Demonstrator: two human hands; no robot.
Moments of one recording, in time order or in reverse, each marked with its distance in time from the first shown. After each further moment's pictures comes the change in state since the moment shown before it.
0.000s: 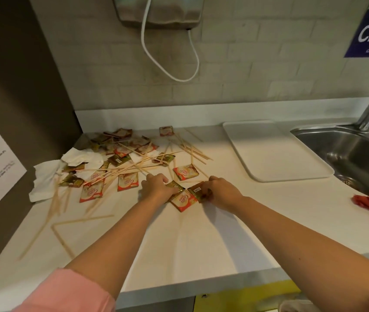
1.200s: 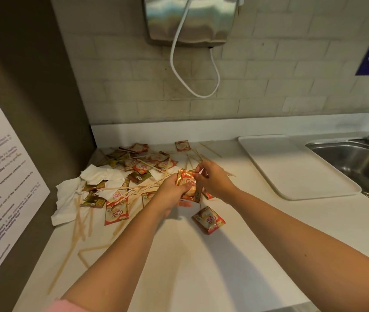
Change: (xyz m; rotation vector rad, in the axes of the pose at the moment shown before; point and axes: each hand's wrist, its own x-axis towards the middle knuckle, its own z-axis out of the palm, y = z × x) left_hand 0.028 -0.017 -0.059 -0.829 -0.328 0.124; right_hand 0.065 -0.101 -0.038 0.552 0.334 0.082
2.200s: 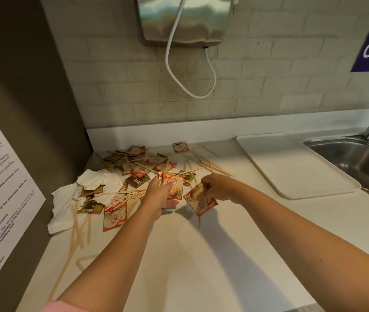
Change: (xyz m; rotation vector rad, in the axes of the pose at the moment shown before) left_hand 0.019 -0.010 -0.021 -0.097 0.205 -0.110; right_hand -0.007 -0.002 -0.020 -0.310 -0.413 0.165
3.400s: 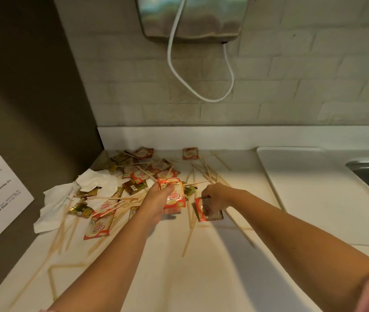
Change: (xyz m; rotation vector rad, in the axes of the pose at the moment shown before) left_hand 0.031 0.007 0.042 -0.101 0.134 -0.052; right_hand 0.104 0.053 -0.021 -0.574 -0.208 -0.302
